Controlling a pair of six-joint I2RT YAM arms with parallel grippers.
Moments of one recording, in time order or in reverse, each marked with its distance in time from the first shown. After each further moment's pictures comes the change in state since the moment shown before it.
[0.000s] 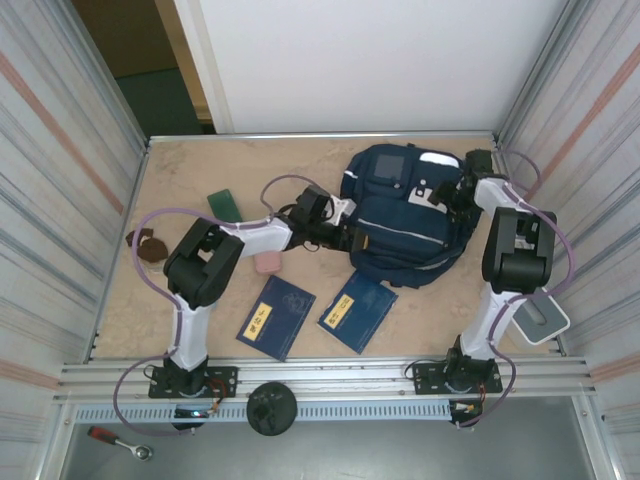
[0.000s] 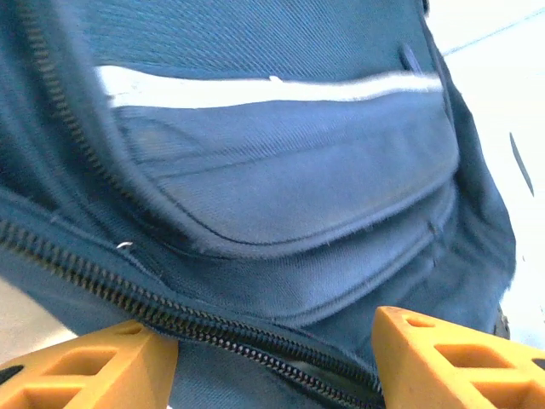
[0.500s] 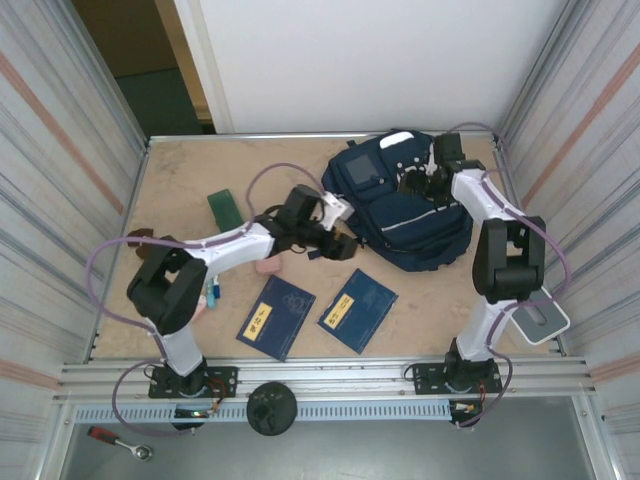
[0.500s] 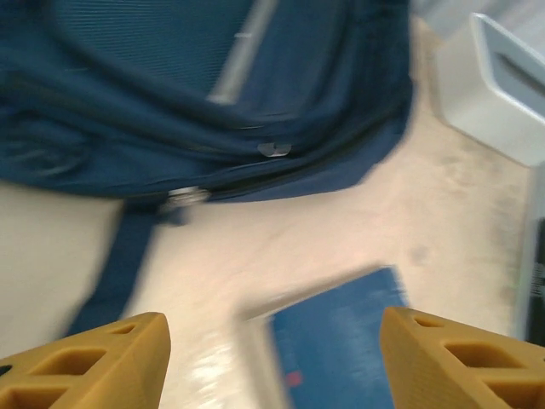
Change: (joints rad) left arm 0.015 -0.282 -0.154 -0.112 -0.132 0.350; right arm 0.180 -0.132 -0.018 -0.048 -0.005 -0.110
